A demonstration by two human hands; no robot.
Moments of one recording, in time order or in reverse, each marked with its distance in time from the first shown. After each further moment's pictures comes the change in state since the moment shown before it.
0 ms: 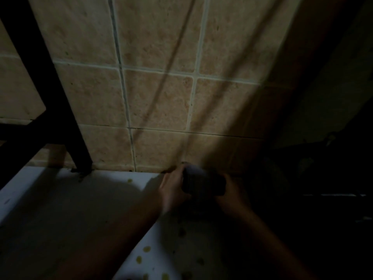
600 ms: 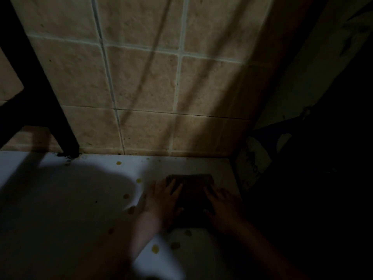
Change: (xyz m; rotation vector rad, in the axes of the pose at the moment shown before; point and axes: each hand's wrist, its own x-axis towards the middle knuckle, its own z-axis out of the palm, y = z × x) left_hand -0.050 -0.009 0.059 0.747 -0.378 -0.038; right_hand -0.056 0.058 0.024 -0.723 -0.297 -0.048
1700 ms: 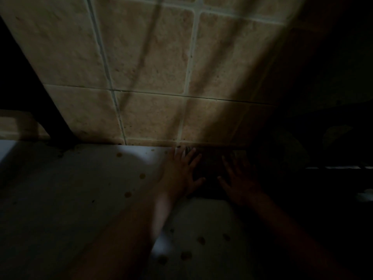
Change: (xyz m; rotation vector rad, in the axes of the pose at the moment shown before) left_hand 0.085 -0.017 0.000 0.020 0.245 0.080; right_hand 0.076 0.023 -0.009 -0.067 0.117 0.134
